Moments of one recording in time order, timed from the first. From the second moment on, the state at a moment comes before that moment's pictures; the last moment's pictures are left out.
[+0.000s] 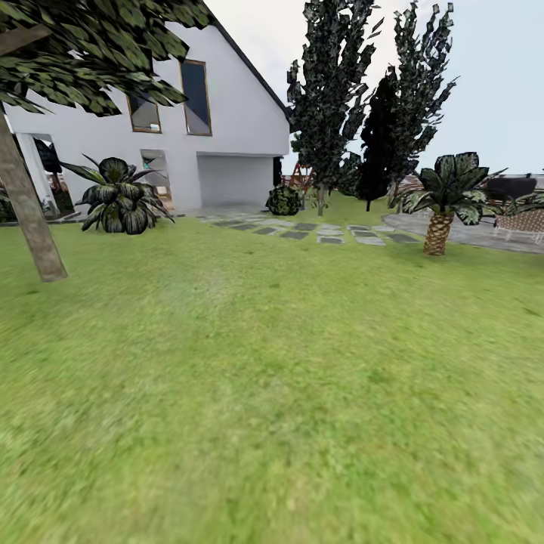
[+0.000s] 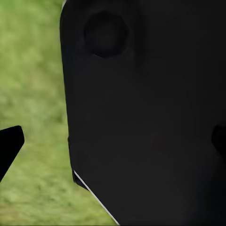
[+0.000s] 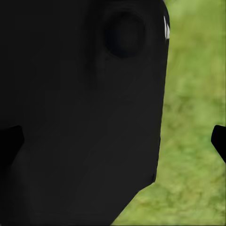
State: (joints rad) left arm 0.00 0.00 0.00 0.00 0.00 0.00 0.00; right arm 0.00 0.00 0.00 0.00 0.00 0.00 0.00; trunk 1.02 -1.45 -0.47
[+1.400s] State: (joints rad) left arm 0.01 0.00 0.00 -0.01 0.00 -0.01 0.00; right arm -0.06 0.01 0.00 -0.01 0.00 -0.06 0.03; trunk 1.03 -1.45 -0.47
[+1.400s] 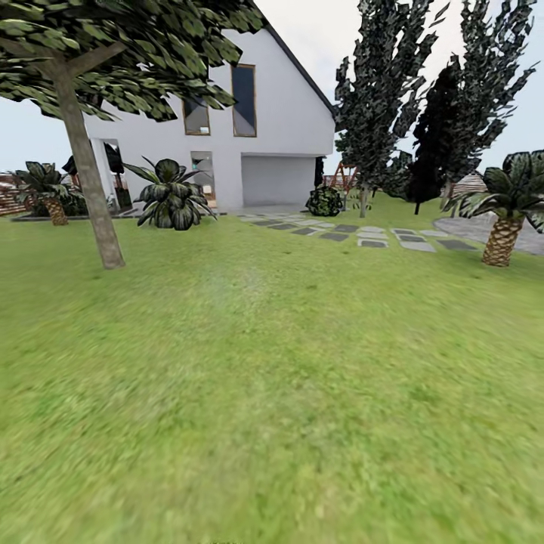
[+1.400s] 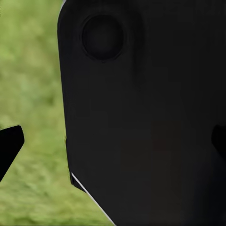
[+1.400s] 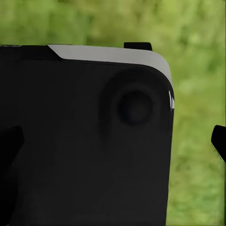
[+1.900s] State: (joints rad) left arm 0.01 0.00 0.00 -0.01 0.00 -0.01 0.00; right arm -0.06 0.01 -0.01 -0.01 0.00 -0.11 0.02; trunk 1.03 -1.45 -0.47
